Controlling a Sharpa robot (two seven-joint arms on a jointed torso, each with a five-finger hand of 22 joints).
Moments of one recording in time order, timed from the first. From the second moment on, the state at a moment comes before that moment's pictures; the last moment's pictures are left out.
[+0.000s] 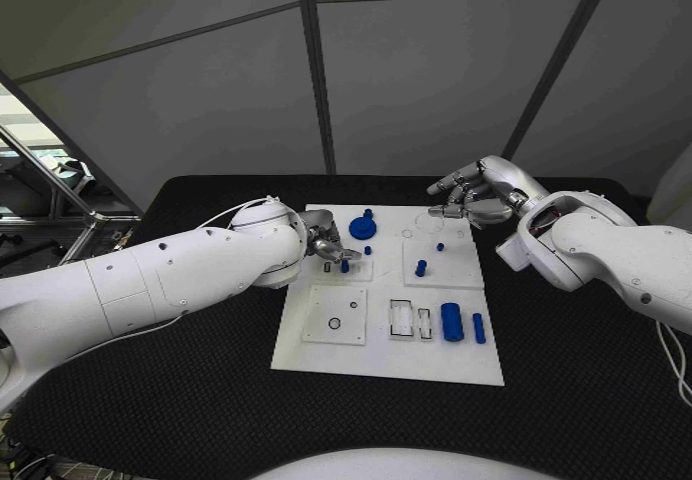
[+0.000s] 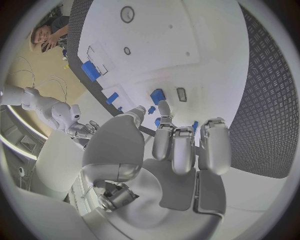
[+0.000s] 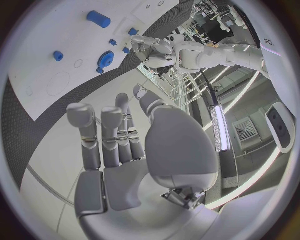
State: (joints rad) left arm 1.17 -0.63 0.03 1.37 -1.25 -0.03 -0.53; left_hand 1.03 -0.12 0.26 0.29 0.08 1.07 0.01 0.35 1.16 1.46 -0.05 1.40 1.31 1.47 -0.09 1.57 1.31 0.06 1.44 0.01 1.44 1.31; right arm 1.19 -0.84 0.07 1.47 -0.98 -0.36 0.08; right_hand 1.28 -0.16 0.29 -0.03 0.18 0.99 0.11 0.07 0.07 1.21 0.03 0.59 0.68 1.41 -0.04 0.95 0.88 0.11 1.27 0.06 1.08 0.97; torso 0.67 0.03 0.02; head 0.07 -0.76
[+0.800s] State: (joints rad) left arm 1.23 -0.62 0.14 1.26 -1.20 0.05 -0.53; left_hand 1.10 -0.11 0.23 0.29 0.10 1.00 0.05 0.21 1.04 1.46 -0.02 1.27 1.31 1.47 -0.08 1.55 1.31 0.06 1.38 0.04 1.37 1.30; right arm 1.19 -0.84 0.07 1.45 -0.98 -0.36 0.08; right_hand 1.28 -0.16 0.29 -0.03 0.18 0.99 0.11 0.07 0.07 1.21 0.03 0.59 0.68 1.41 -0.04 0.95 0.88 0.11 1.27 0.06 1.08 0.97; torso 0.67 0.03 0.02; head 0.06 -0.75
